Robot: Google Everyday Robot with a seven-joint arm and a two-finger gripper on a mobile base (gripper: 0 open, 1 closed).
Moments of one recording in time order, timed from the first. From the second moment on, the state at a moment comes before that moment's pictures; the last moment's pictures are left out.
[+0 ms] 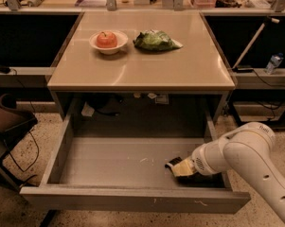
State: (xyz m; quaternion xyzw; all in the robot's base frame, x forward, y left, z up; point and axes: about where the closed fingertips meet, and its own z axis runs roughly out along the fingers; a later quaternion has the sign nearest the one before) arm 0.465 -0.169 0.608 -0.23 0.94 0.14 0.21
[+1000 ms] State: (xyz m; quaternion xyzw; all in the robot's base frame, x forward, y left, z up) arm 0.471 -0.171 0.606 -0.23 0.94 0.14 0.22
